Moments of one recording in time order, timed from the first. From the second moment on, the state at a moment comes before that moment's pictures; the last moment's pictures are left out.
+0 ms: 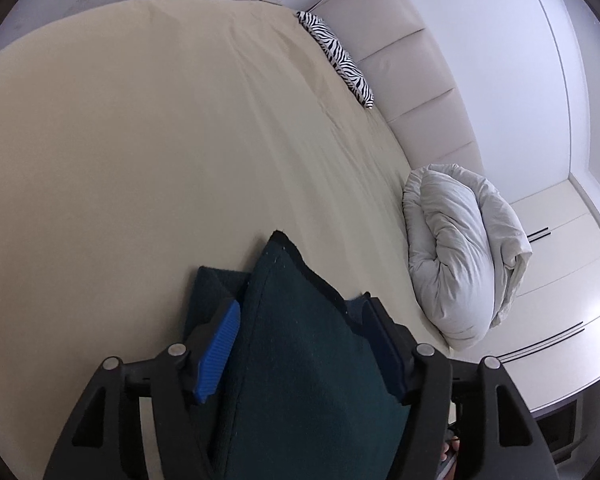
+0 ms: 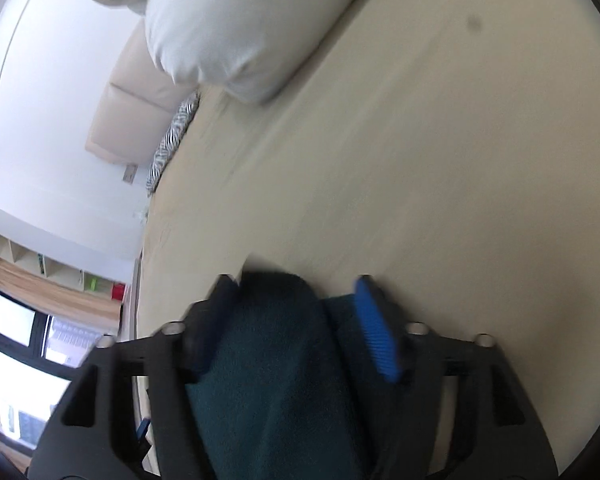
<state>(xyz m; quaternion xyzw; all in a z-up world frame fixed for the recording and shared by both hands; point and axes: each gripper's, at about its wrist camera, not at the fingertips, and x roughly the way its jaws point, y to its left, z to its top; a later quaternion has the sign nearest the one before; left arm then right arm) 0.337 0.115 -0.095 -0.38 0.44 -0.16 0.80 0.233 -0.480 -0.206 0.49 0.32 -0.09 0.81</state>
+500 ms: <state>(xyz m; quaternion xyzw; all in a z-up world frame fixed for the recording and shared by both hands) 0.210 0.095 -0.099 -0.22 0.44 -0.15 0.86 0.098 -0.383 -0.158 0.26 0.38 -0.04 0.89</state>
